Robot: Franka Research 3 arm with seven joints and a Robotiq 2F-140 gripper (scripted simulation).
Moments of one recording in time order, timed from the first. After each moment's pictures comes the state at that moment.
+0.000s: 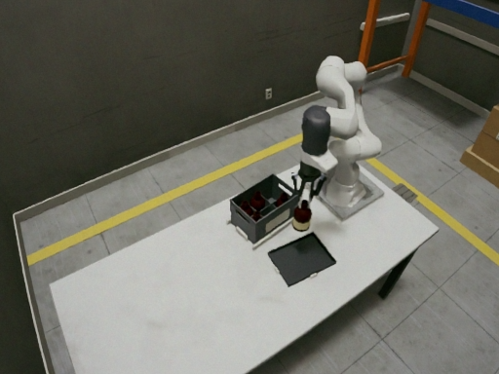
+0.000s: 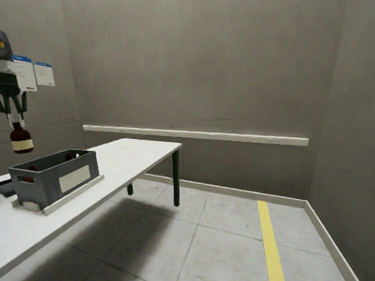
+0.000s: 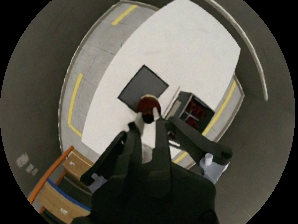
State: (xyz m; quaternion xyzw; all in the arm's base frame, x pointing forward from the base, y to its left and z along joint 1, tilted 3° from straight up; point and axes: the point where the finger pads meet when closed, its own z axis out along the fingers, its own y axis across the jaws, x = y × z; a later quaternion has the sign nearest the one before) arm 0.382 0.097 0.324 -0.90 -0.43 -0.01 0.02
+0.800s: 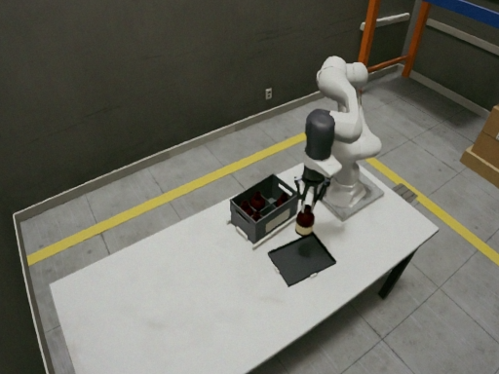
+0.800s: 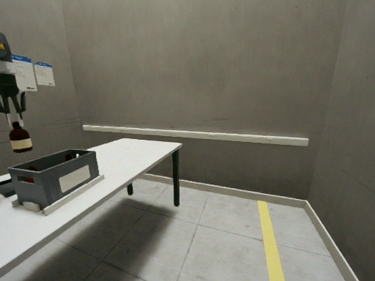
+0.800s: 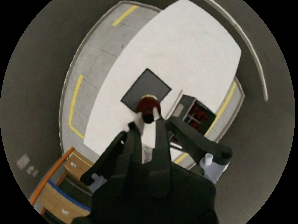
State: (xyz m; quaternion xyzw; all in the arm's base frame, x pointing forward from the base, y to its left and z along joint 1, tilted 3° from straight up) arm 0.389 0.122 0.326 -0.90 -0.43 -0.01 0.02
